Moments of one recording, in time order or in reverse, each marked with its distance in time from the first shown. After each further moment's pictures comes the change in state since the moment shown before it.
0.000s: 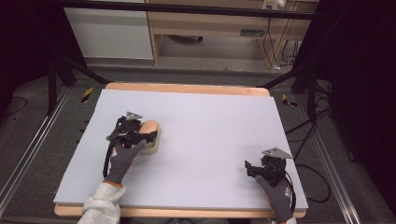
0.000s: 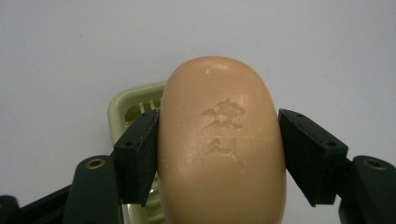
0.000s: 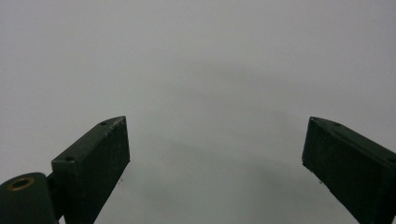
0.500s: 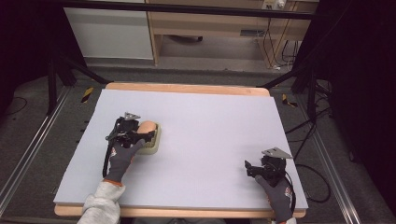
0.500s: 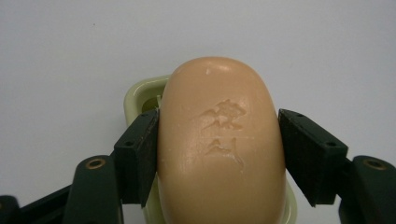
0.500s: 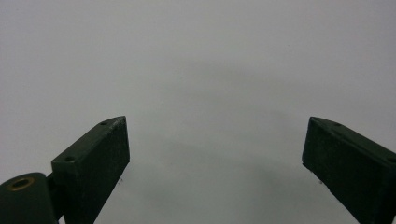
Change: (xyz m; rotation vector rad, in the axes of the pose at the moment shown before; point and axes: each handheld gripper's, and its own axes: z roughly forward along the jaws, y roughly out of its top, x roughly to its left) left arm 0.011 -0.005 0.009 0.016 0.023 -0.012; right arm 0.000 0.000 0.000 0.004 -0.006 -0.009
